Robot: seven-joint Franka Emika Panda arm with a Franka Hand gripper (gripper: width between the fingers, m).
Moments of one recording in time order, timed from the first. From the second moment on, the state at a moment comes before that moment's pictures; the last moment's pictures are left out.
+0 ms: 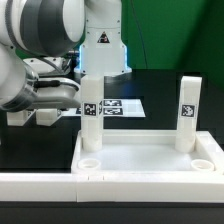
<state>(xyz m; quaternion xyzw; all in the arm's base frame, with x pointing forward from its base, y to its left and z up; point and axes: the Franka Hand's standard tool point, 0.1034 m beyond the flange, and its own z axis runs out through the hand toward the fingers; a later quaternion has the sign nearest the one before) 0.411 -0.149 0.025 -0.88 0.11 0.44 0.13</state>
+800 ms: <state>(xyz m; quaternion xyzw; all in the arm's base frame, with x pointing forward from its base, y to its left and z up) 0.405 -0.146 0.019 -0.88 0.11 0.44 0.13</state>
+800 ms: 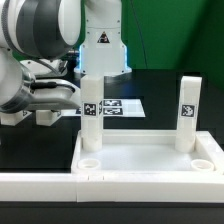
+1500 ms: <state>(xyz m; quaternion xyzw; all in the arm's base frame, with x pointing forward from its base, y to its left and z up) 0.405 -0.146 0.019 -0.88 0.11 0.44 0.13</state>
